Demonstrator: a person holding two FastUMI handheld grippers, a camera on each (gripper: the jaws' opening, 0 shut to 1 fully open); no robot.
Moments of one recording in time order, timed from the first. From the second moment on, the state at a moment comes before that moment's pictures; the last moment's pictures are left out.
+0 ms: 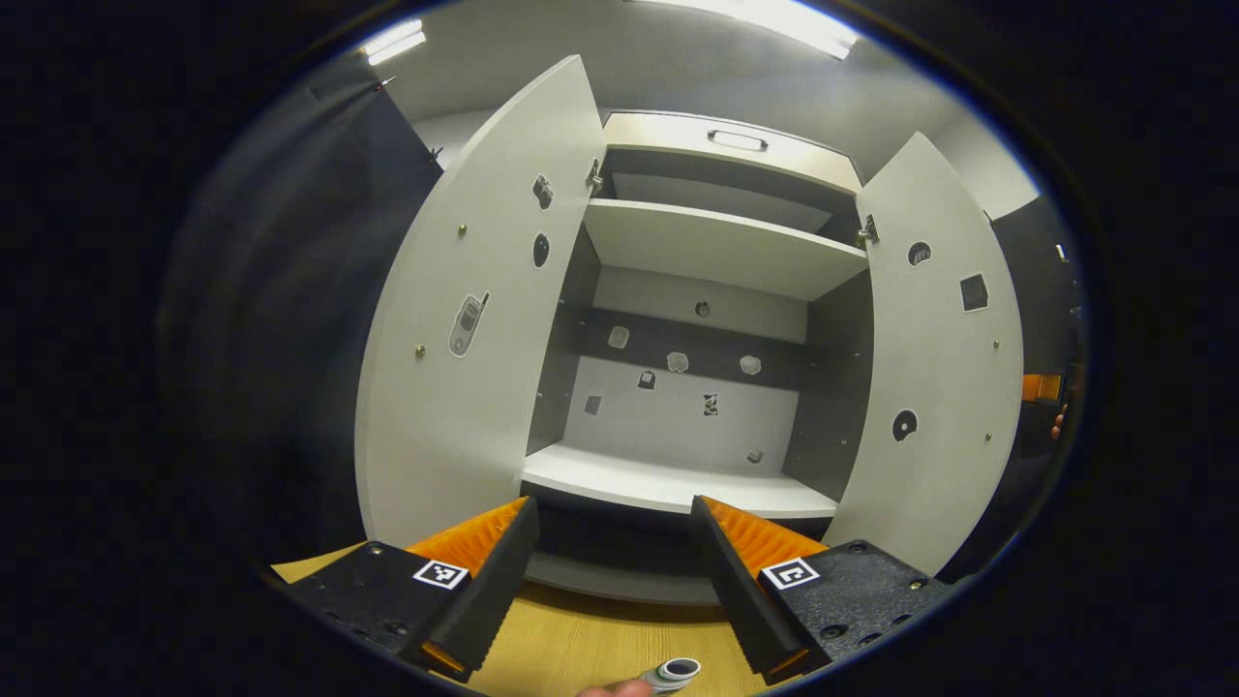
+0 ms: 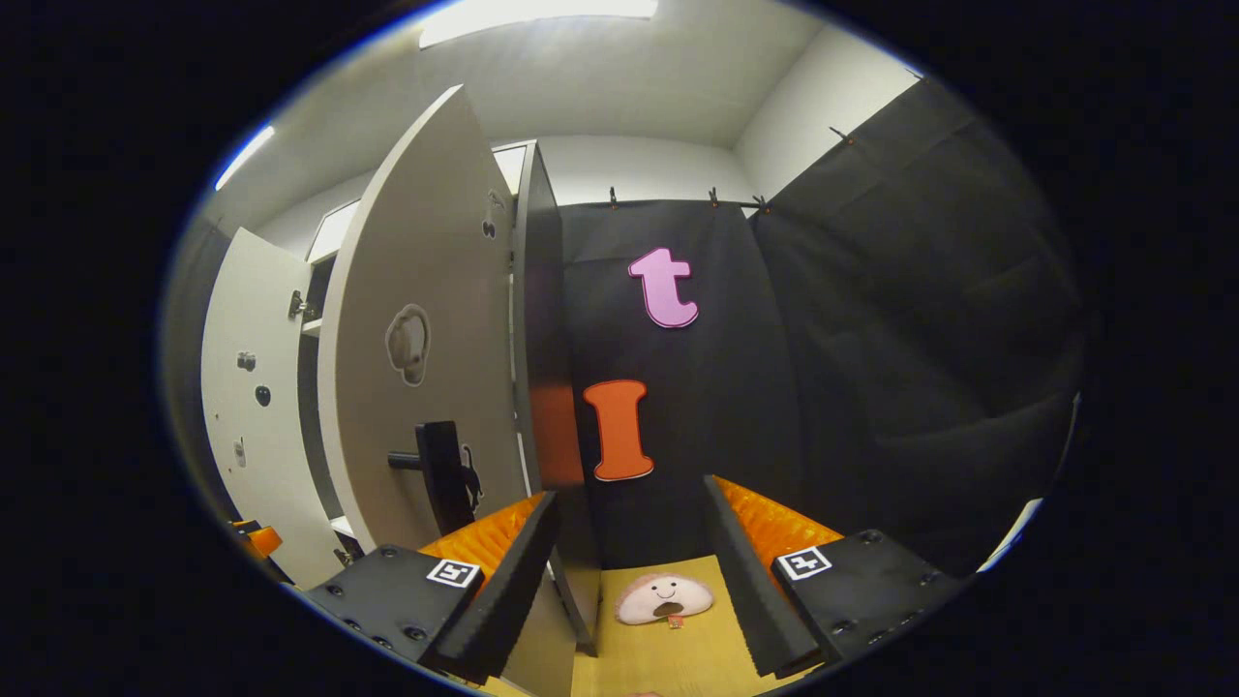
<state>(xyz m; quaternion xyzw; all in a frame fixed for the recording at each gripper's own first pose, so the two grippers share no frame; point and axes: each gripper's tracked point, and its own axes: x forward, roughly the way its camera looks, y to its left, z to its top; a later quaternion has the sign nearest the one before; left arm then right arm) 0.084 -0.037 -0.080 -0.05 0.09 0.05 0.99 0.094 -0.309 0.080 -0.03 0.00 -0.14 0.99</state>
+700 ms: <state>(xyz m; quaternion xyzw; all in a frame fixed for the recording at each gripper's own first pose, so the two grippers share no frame) 0.095 0.006 -0.094 -0.08 0.09 0.00 0.99 0.109 -0.228 0.068 -0.05 -0.02 -0.14 0.99</state>
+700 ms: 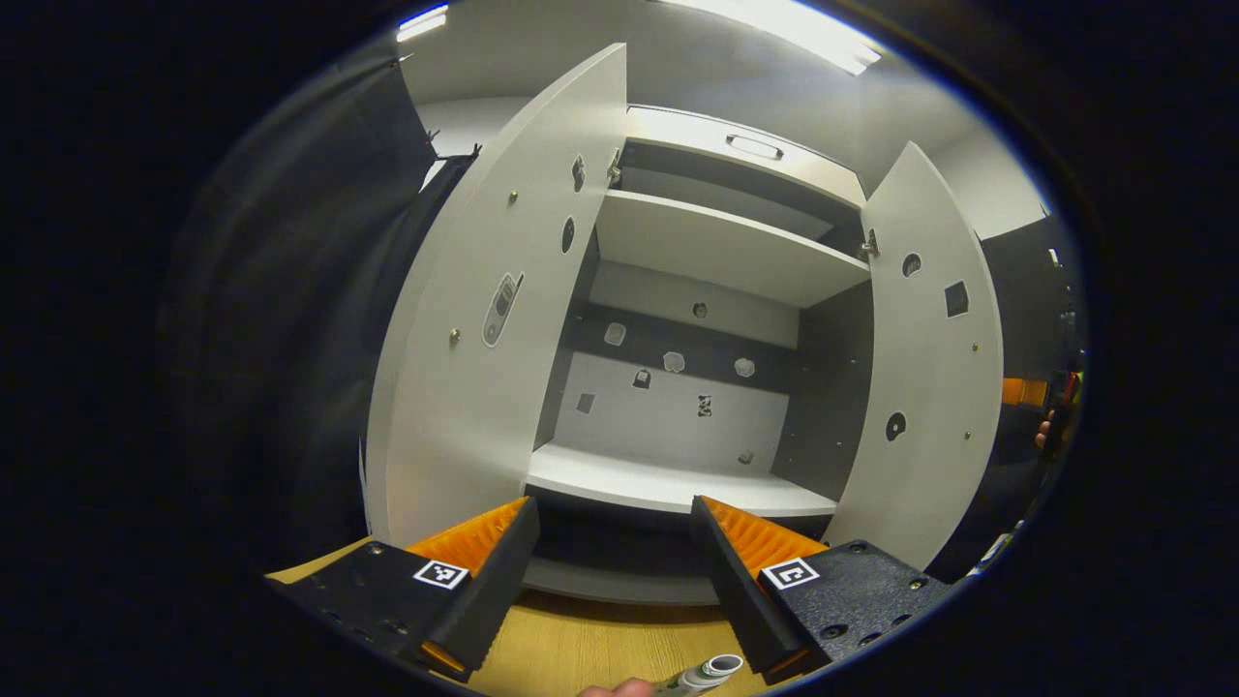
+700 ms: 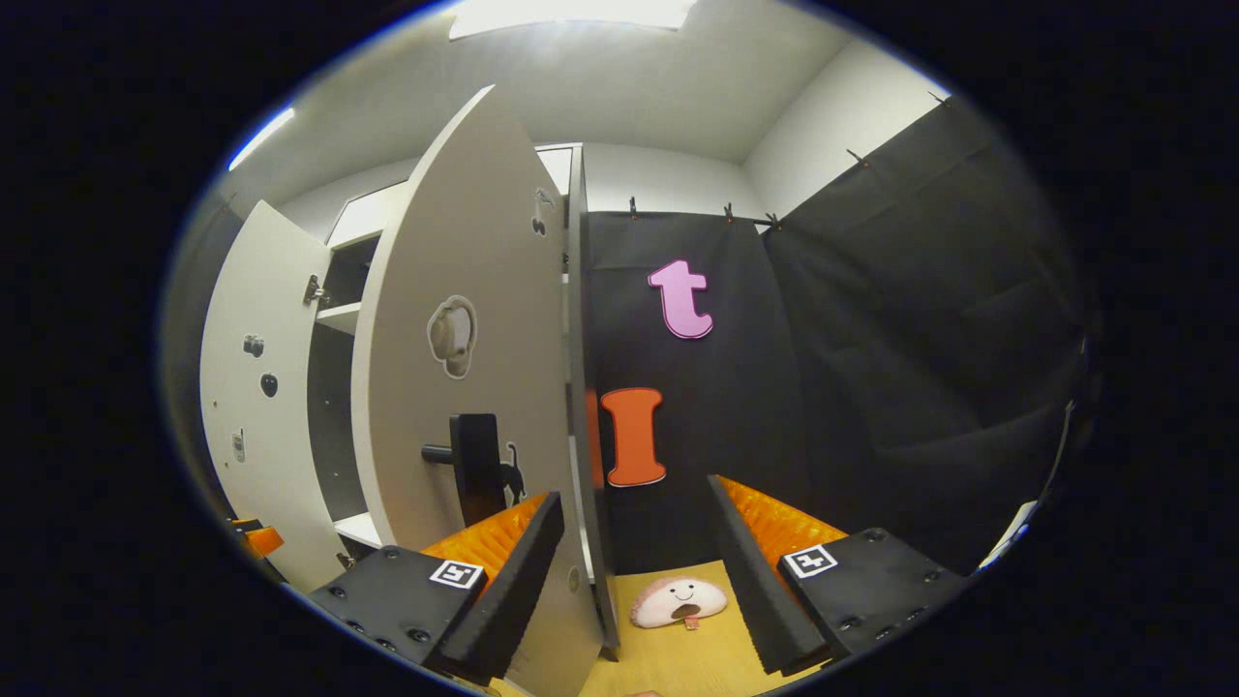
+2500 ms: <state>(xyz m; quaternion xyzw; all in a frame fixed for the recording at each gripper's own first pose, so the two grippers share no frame) 0.010 0.191 -0.011 -0.03 0.00 0.24 0.97 0.231 -0.072 0.008 -0.06 0.05 -0.02 1.00</state>
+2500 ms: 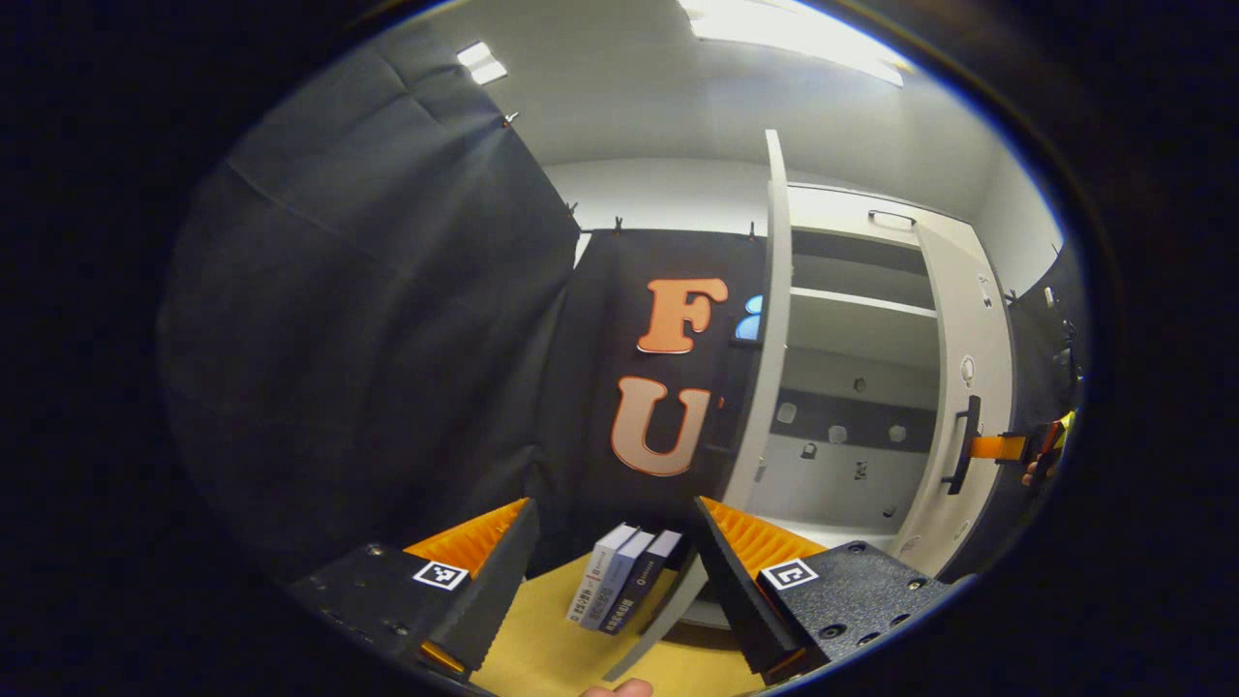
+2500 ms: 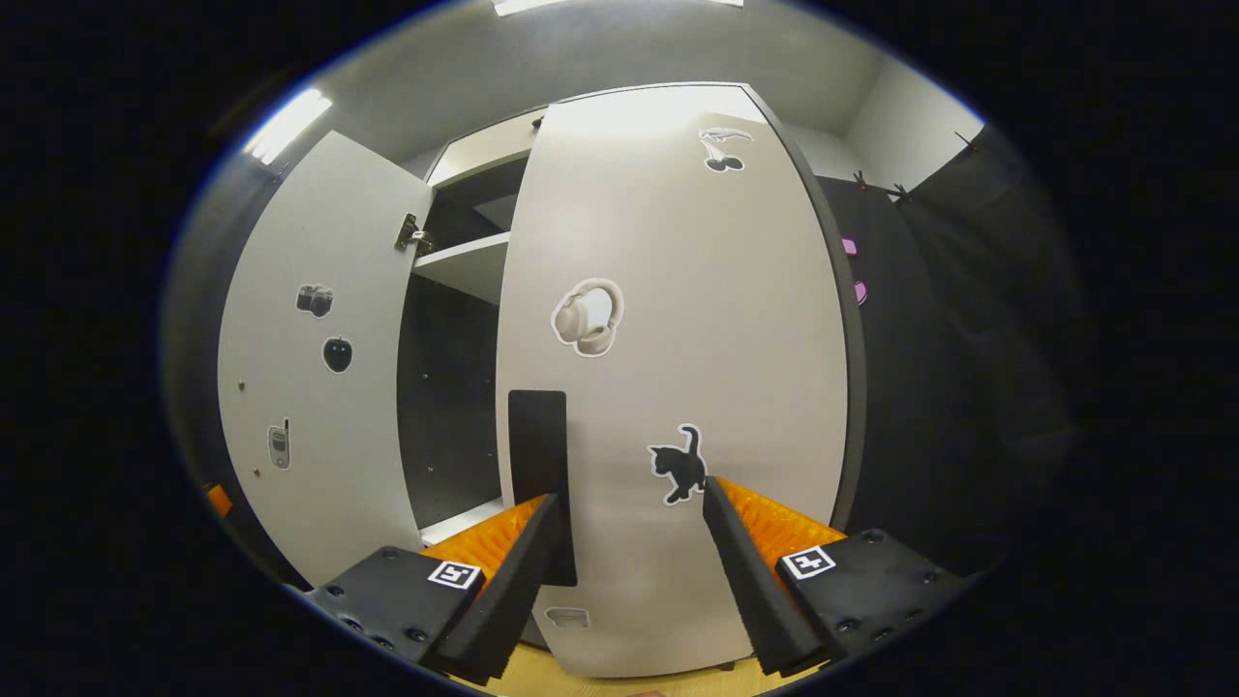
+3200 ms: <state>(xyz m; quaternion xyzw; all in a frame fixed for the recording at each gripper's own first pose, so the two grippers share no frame) 0.065 0.254 0.018 -0.02 -0.05 0.27 0.96 0.225 -0.073 0.010 -0.05 0.04 -0.03 1.00</state>
